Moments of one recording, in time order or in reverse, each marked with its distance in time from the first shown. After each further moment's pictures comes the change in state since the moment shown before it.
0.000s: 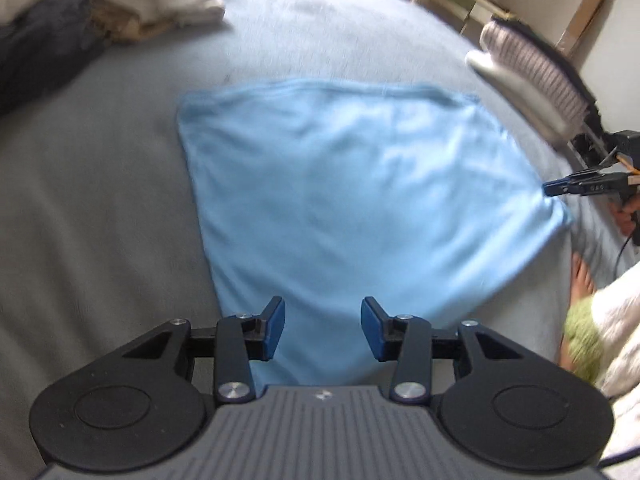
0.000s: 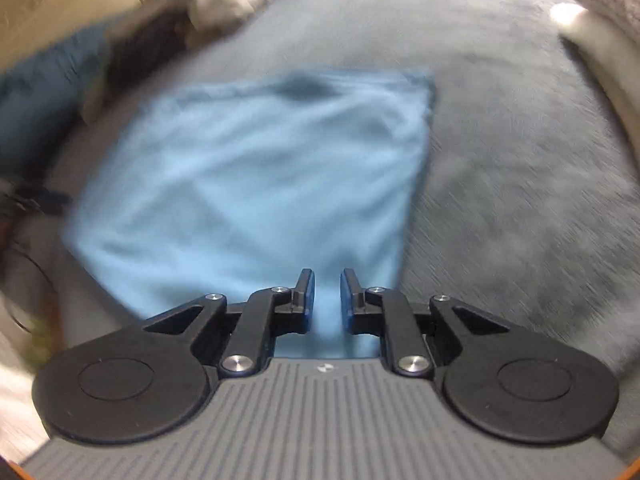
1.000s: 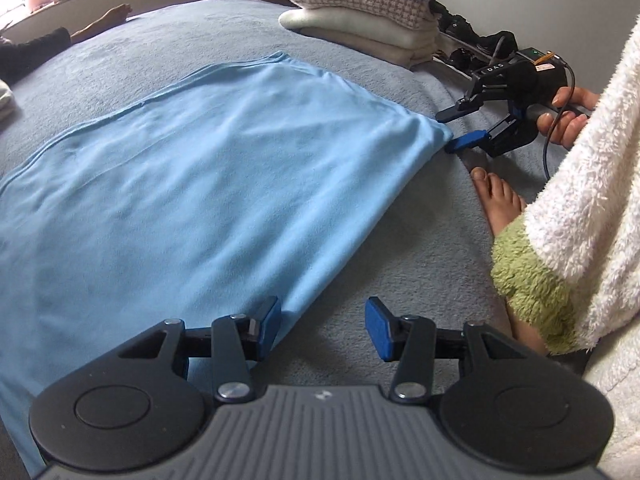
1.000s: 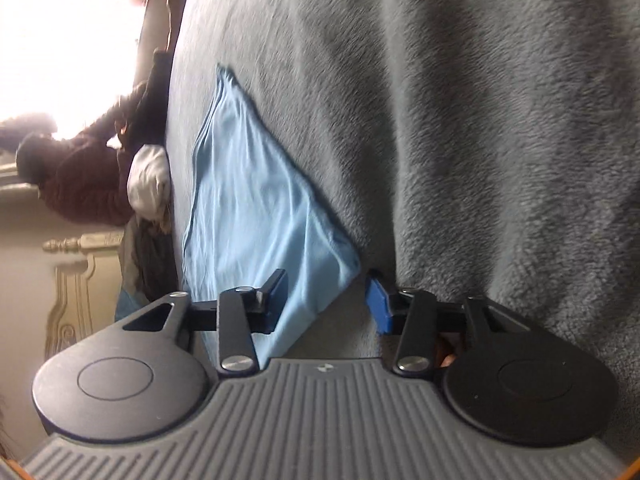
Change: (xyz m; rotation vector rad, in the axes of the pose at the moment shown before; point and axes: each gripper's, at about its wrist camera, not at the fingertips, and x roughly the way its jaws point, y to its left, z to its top) left arm 0.062 -0.144 -0.017 0.448 -0.038 -0.181; right arm -0.015 -0.049 -0.117 1.069 -0.123 0.323
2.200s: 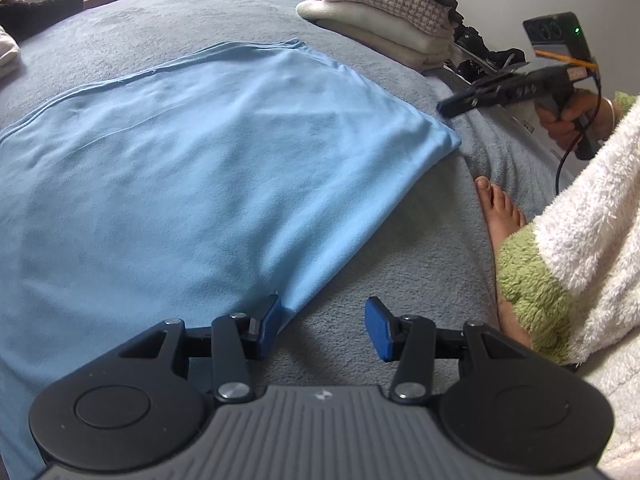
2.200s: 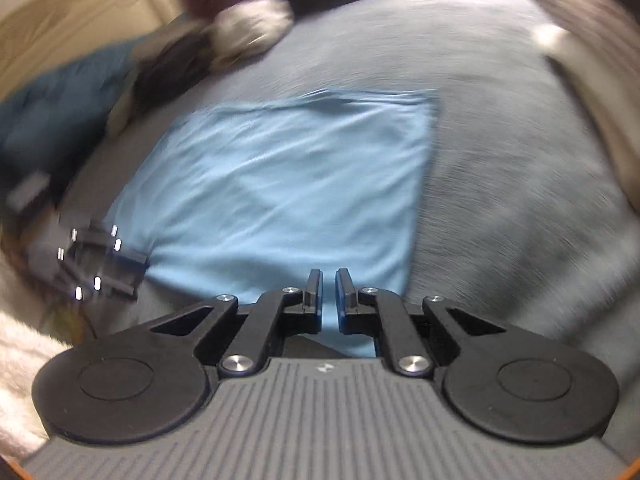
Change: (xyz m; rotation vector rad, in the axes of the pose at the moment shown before) left arm 0.005 0.015 -0.005 -0.110 0.010 -0.058; right arm 0.030 0.117 -0.040 -1.182 0.114 -0.211
